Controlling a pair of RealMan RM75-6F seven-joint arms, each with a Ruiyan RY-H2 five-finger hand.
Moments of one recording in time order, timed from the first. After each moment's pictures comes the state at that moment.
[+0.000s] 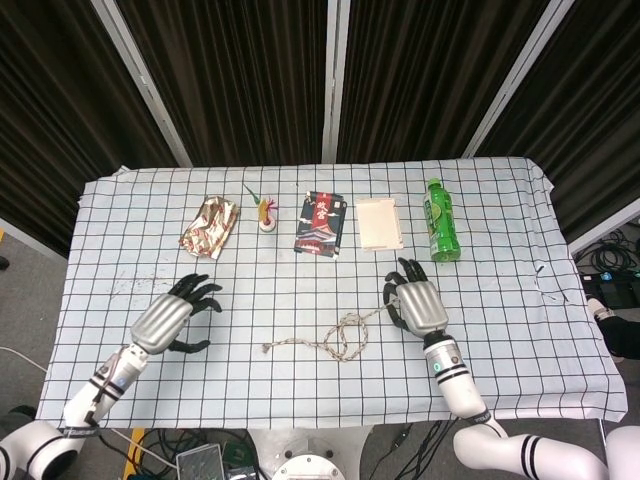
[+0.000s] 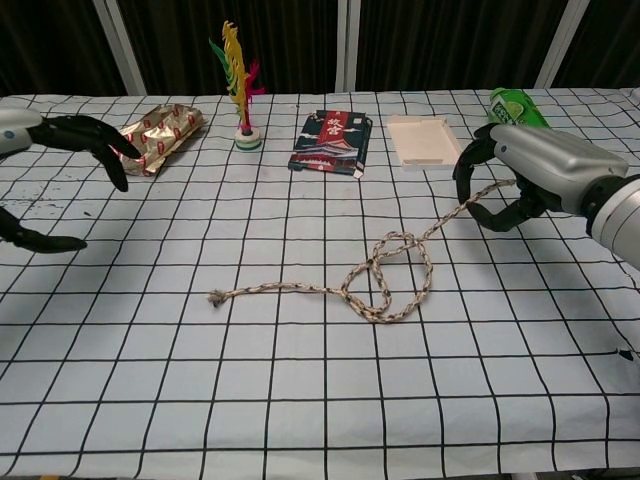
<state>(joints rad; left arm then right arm) -0.47 -1.33 -0.06 -1.55 1.62 1.07 -0.14 0.53 -1.64 0.20 -1.51 -1.18 1.10 -0.41</state>
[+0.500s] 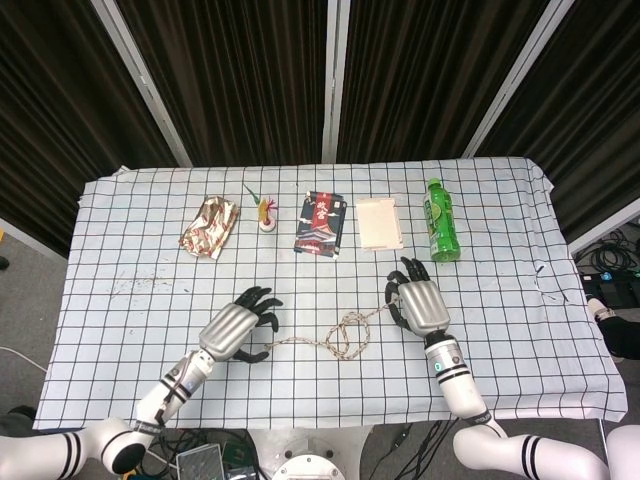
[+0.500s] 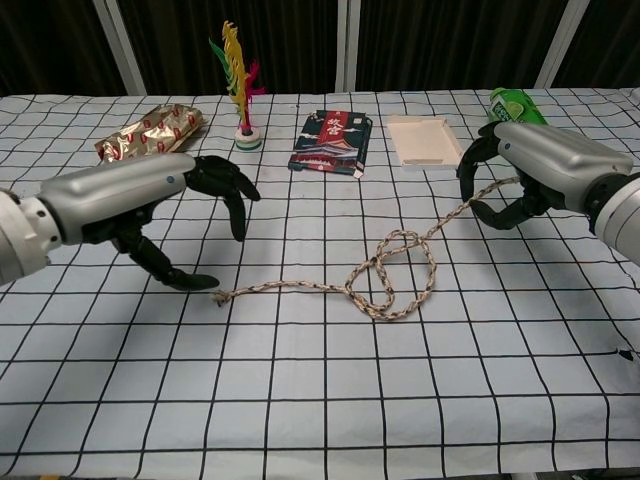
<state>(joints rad) -0.57 -1.59 -0.11 -1.59 1.45 0.97 0.13 0.54 -1.64 0.19 -1.52 -1.16 1.12 -0.42</state>
